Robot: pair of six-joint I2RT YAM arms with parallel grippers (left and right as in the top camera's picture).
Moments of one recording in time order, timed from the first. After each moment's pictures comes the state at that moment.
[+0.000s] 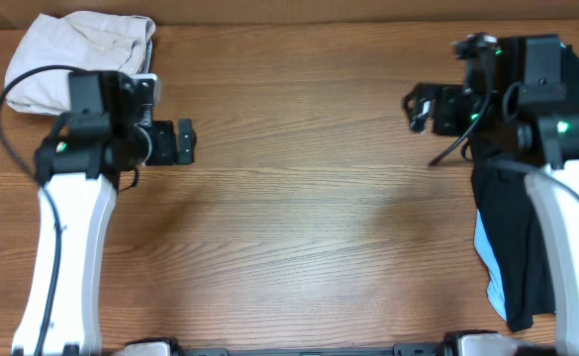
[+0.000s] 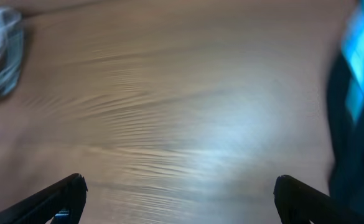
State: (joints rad) left arm 0.05 1.45 1.35 -0.92 0.20 0.00; right arm 0.02 1.48 1.60 -1.07 -0.21 0.21
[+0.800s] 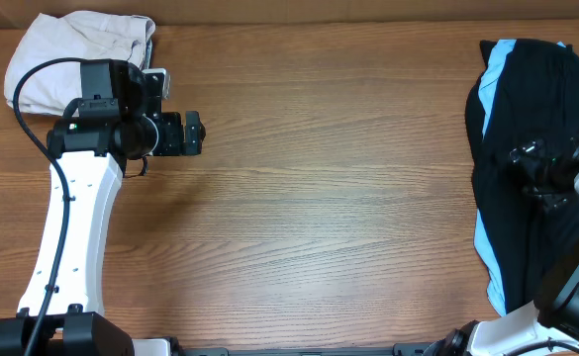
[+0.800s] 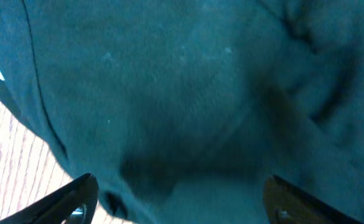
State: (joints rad) left arm 0.05 1.54 1.37 -0.88 0.26 0.00; right arm -0.54 1.79 1.17 -0.62 -0.13 0.53
